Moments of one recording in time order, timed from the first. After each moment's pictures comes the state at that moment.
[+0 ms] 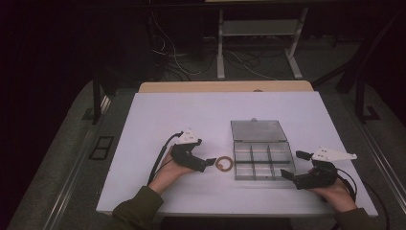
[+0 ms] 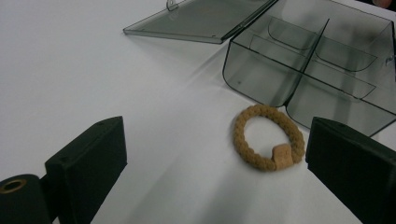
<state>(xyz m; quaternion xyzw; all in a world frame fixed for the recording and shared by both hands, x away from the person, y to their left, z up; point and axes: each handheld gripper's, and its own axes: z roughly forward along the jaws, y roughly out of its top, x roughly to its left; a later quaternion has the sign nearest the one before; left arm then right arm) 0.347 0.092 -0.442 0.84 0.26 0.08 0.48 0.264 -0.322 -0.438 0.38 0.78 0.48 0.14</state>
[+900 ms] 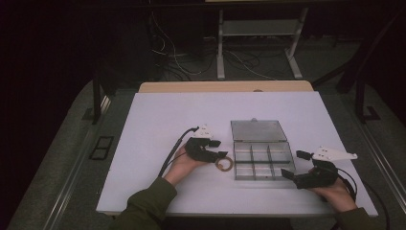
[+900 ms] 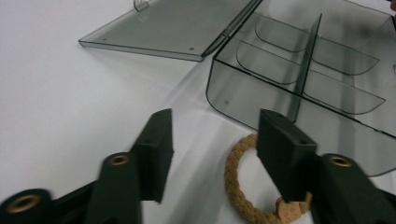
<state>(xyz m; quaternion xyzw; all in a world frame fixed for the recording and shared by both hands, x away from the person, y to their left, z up) 0.367 0.058 -0.448 0.86 0.22 0.04 0.46 0.265 -0.323 -0.439 0.38 0.77 0.49 0.14</state>
